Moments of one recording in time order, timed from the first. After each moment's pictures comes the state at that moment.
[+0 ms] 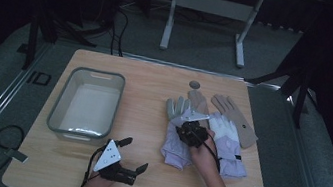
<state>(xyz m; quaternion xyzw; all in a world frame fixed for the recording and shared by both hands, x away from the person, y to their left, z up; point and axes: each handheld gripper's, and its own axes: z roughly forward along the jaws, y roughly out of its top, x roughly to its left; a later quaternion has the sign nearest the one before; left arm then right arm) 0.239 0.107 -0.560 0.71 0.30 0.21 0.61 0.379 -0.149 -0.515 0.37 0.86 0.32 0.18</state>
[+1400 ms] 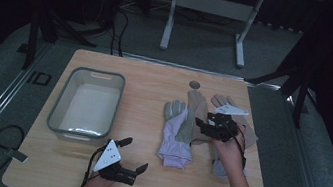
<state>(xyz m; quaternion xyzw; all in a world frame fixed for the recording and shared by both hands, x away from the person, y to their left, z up) 0.239 0.107 -0.560 0.71 0.30 0.21 0.61 0.382 -0.225 -0.455 0.40 0.80 0.40 0.20</state>
